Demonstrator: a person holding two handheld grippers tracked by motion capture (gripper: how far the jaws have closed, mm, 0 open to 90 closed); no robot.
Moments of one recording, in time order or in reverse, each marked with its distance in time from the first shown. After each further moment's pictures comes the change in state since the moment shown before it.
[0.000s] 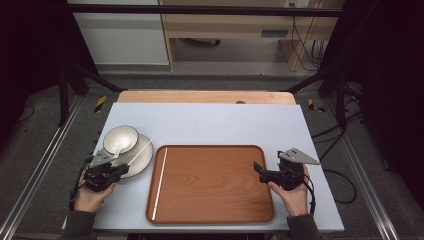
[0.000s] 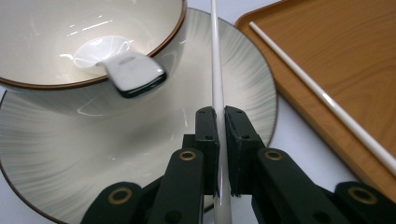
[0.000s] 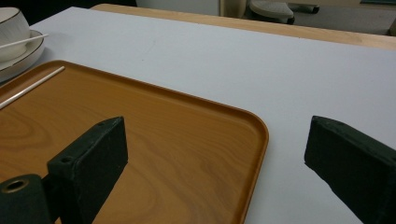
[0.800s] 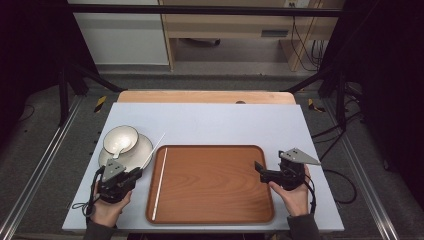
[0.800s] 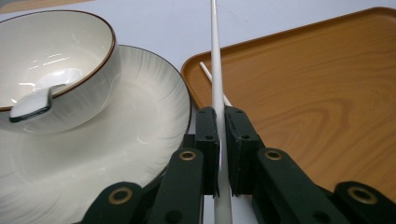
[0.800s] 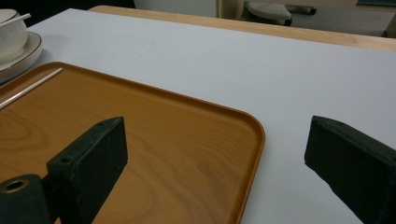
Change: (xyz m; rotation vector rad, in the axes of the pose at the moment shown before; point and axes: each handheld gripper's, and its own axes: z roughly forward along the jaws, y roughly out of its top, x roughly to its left) left arm -0.070 0.008 -0.014 -0.115 0.062 -0.055; right arm -0.001 0.000 -0.001 -0.006 -0.006 0.002
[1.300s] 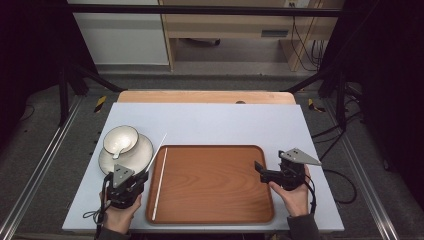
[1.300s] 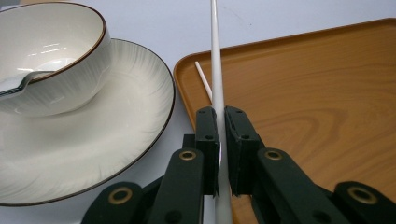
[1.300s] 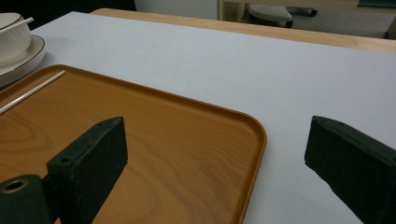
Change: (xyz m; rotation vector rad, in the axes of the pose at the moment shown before) left arm -0.033 -0.002 0.002 -0.014 0.089 -0.073; right arm 0.001 0.001 -0.001 -0.007 0.004 0.004
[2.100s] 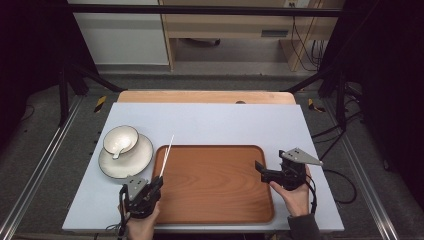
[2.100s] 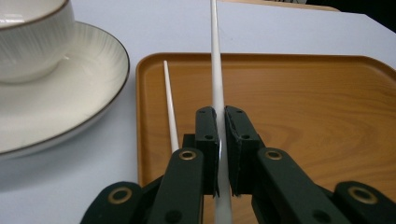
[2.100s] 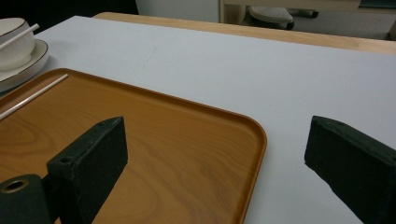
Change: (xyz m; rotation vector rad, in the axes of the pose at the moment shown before) left arm -0.048 -0.019 0.007 -0.088 0.015 -0.160; right arm -0.002 0.001 -0.001 -0.011 0.007 0.007
